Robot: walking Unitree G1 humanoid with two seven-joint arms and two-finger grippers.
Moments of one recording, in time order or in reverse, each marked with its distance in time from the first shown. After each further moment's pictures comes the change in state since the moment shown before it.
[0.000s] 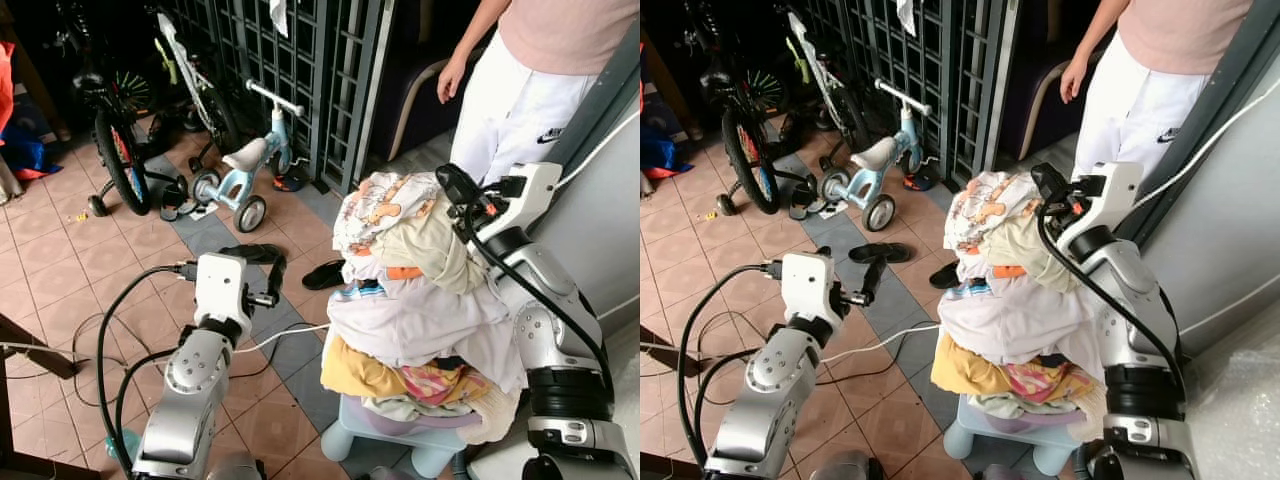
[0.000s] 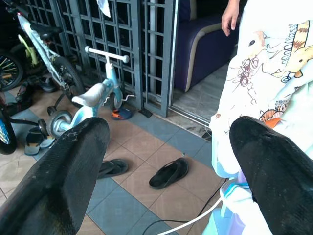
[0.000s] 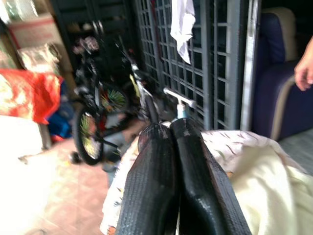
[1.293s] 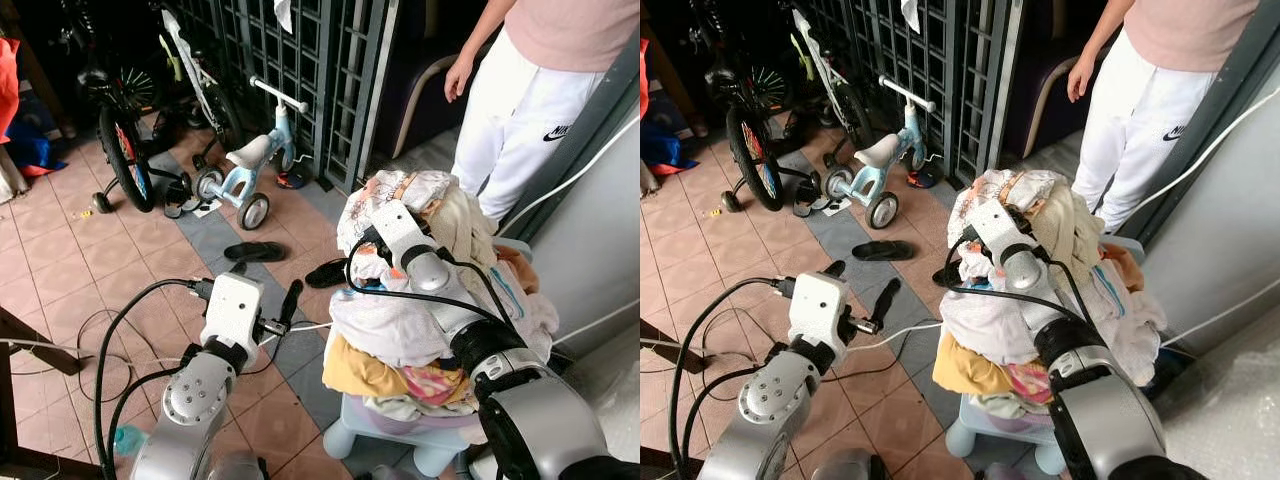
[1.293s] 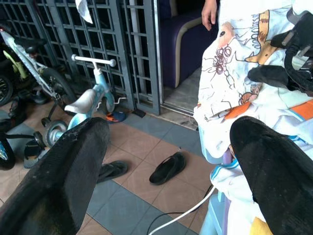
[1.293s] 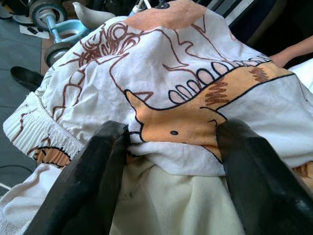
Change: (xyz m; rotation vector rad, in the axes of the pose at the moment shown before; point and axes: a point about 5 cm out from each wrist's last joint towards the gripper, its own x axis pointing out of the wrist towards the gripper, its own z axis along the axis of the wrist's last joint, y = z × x) left arm -0.025 -0.012 0.010 0.099 -0.006 -0.088; right arm 0.059 0.037 -0.070 -0.676 0.377 -0.145
